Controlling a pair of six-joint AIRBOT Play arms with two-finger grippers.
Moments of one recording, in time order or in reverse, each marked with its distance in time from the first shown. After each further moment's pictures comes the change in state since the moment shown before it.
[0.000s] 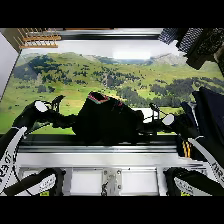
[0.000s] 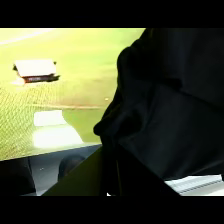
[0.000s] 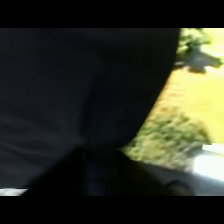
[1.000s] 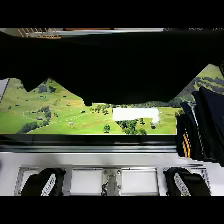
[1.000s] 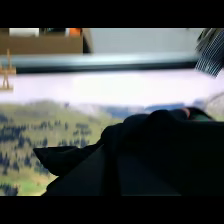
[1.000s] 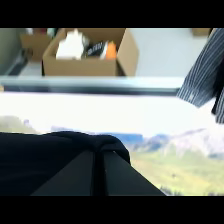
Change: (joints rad) left arm 0.038 0.602 0.802 0.097 -0.019 -0.041; right arm -0.340 0.563 0.895 -0.359 0.167 -0.015
